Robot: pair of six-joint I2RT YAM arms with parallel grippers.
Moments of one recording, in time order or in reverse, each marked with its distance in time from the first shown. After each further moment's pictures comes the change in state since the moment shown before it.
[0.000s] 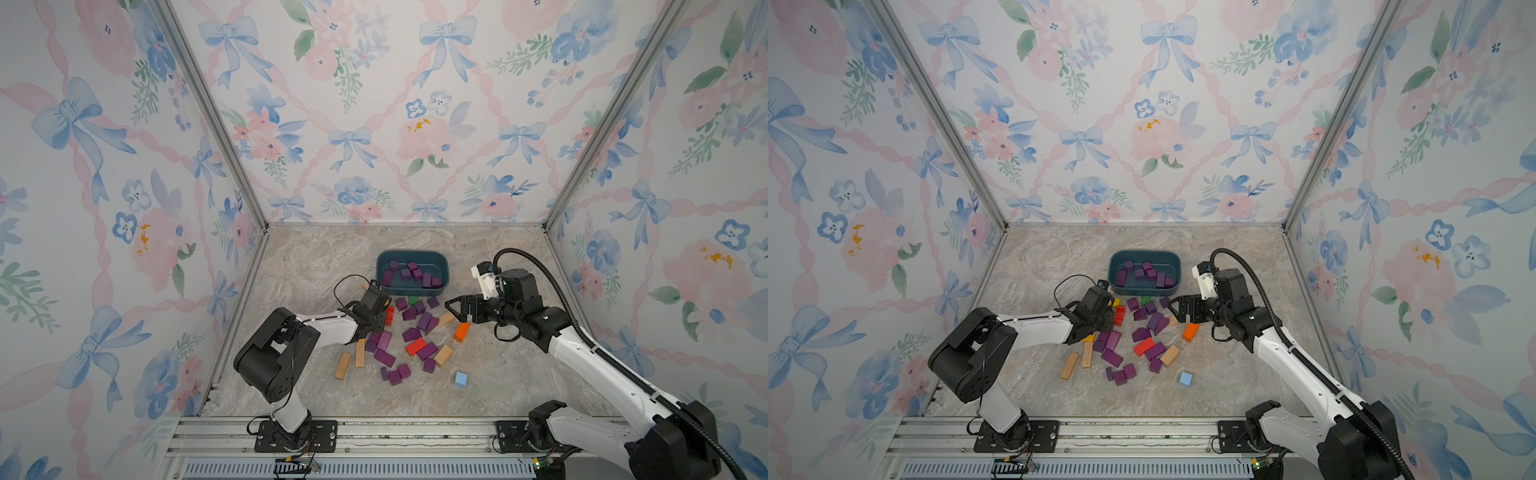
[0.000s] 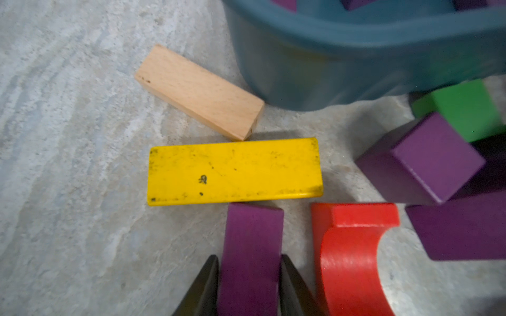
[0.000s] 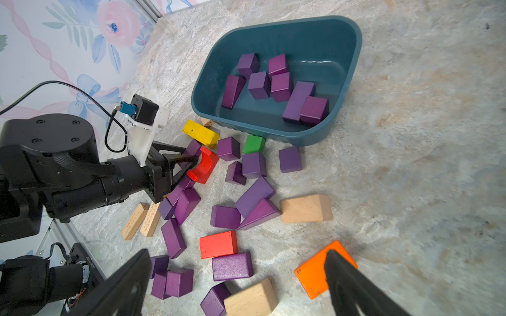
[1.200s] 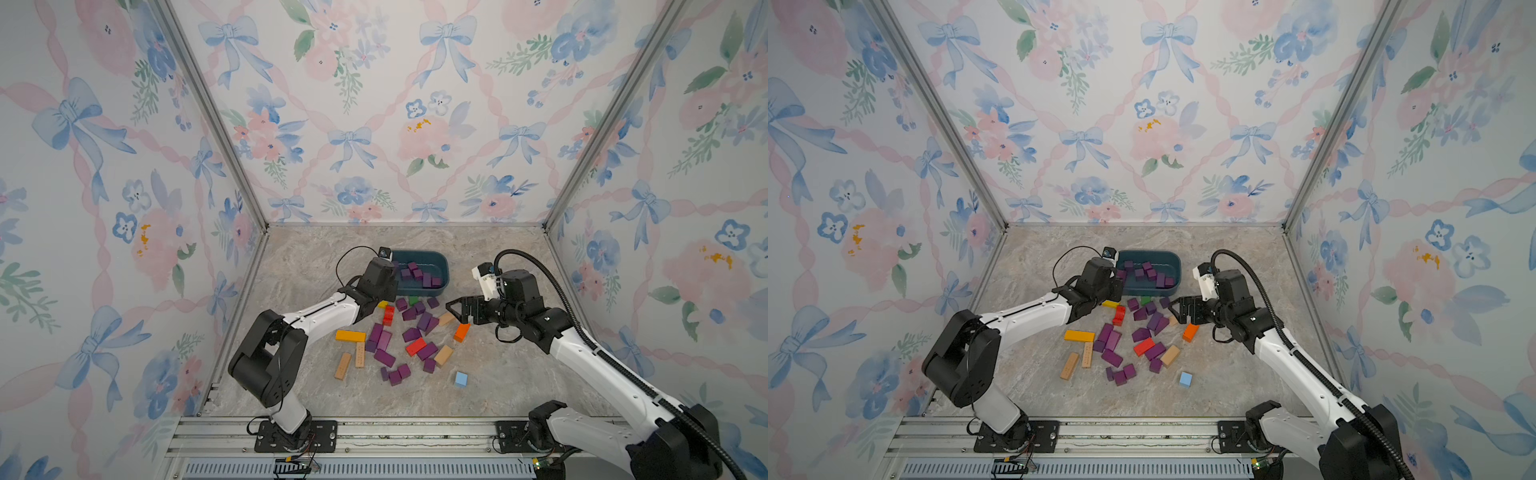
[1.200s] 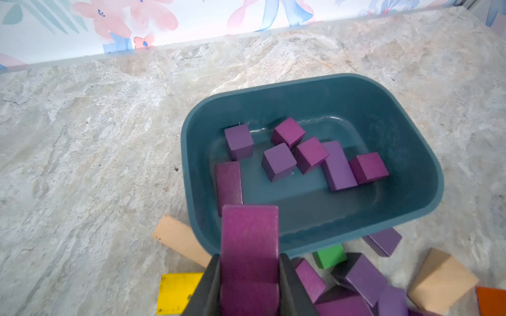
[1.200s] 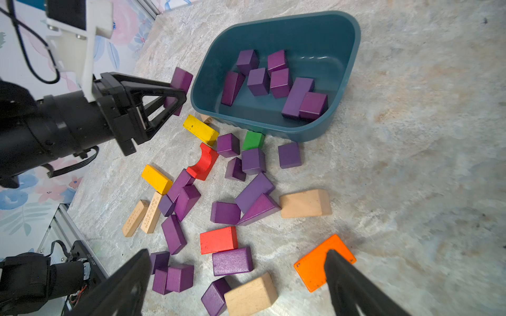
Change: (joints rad) left arm 0.013 -0.005 0.282 -0.023 0.030 0.067; right arm -0.002 -0.018 0.000 -0.024 0.001 0.000
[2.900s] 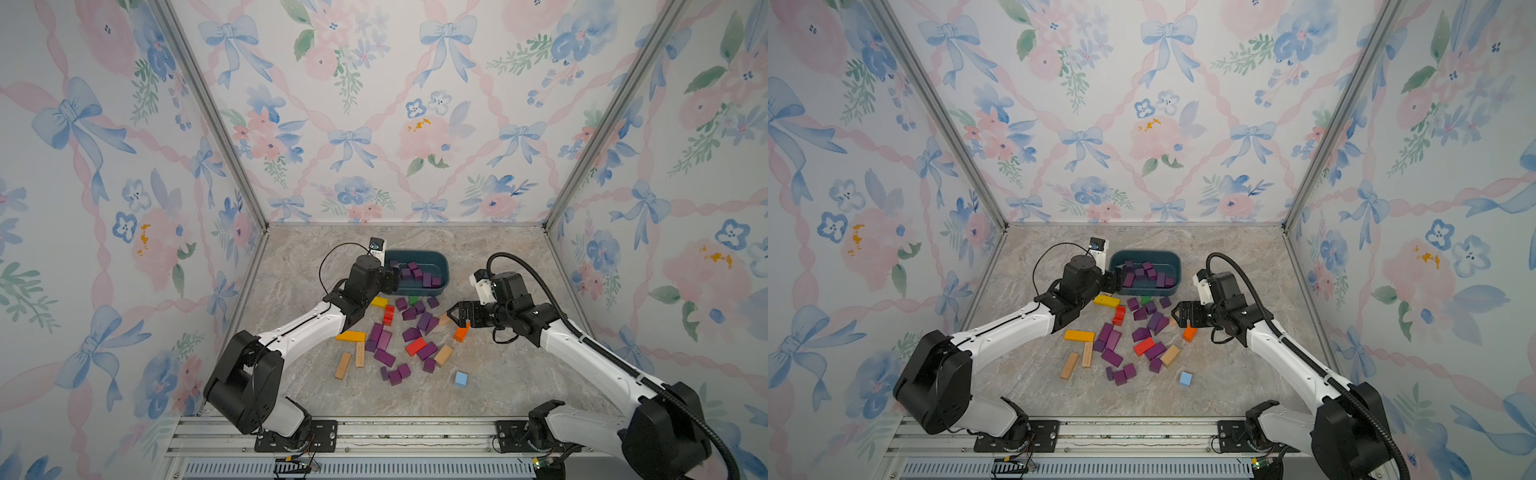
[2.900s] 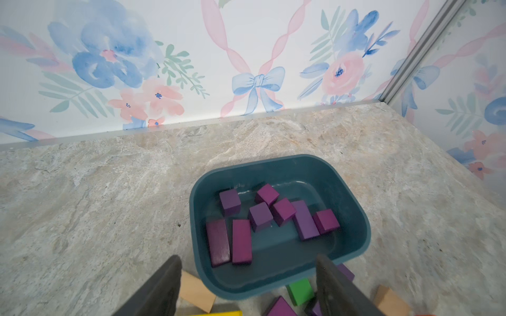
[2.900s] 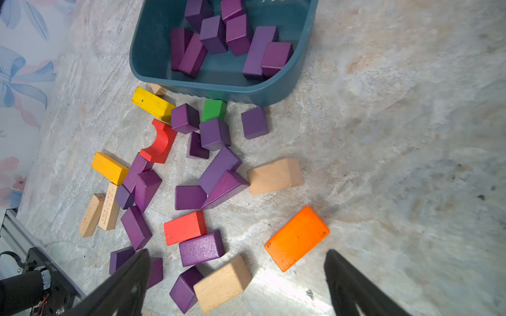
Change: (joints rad) left arm 0.005 -0.246 -0.185 0.245 0.029 0.031; right arm 0.031 0.124 0.011 -0.073 0.102 0.003
